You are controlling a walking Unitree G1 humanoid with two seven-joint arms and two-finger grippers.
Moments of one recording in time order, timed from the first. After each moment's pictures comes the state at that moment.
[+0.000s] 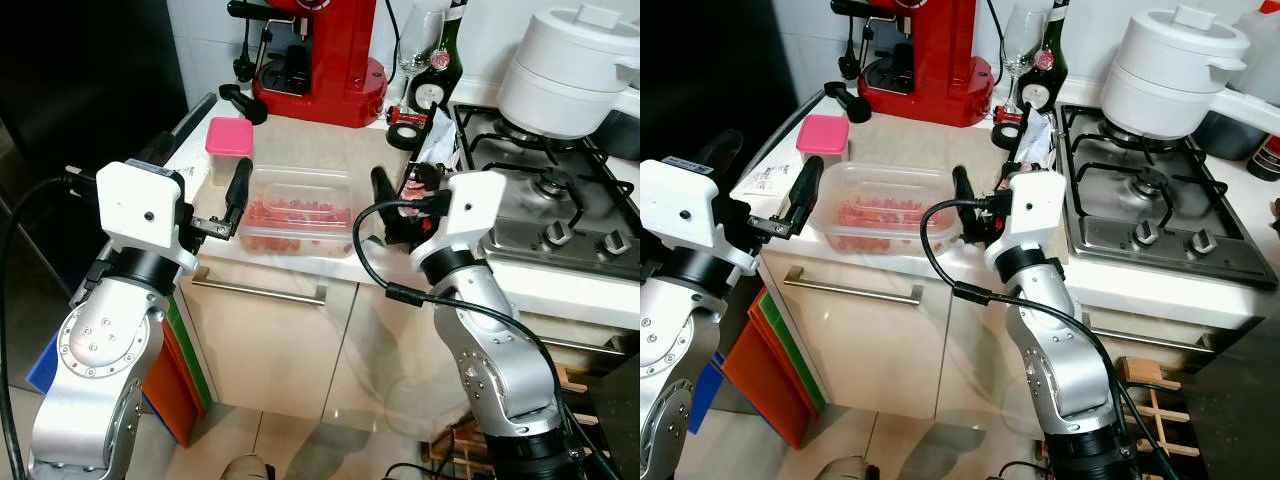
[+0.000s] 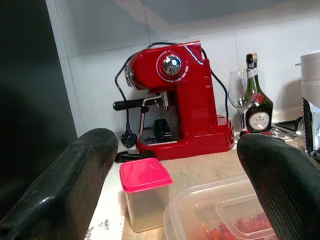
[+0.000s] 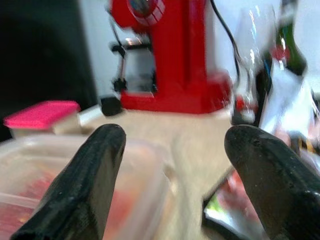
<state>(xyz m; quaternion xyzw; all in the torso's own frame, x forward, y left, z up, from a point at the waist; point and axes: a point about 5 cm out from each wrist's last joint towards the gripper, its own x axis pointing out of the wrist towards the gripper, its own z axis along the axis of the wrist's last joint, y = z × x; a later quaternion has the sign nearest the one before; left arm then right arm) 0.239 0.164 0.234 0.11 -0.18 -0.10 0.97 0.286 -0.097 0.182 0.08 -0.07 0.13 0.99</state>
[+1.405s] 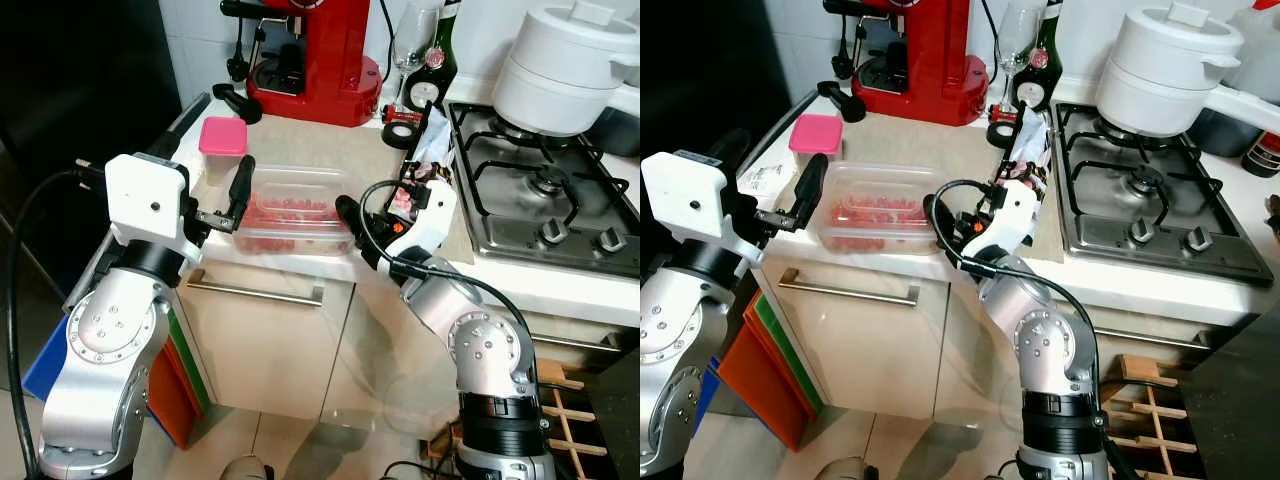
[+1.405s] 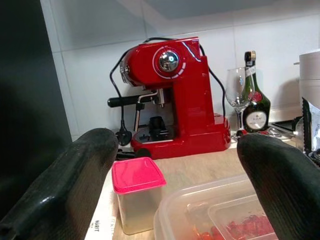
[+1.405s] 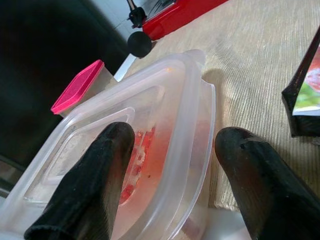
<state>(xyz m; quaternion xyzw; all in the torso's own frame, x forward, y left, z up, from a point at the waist) 0.249 0.163 0.236 0.10 -0.17 -0.10 0.97 0.303 -0.072 0.170 0.33 0.13 0.19 0.92</state>
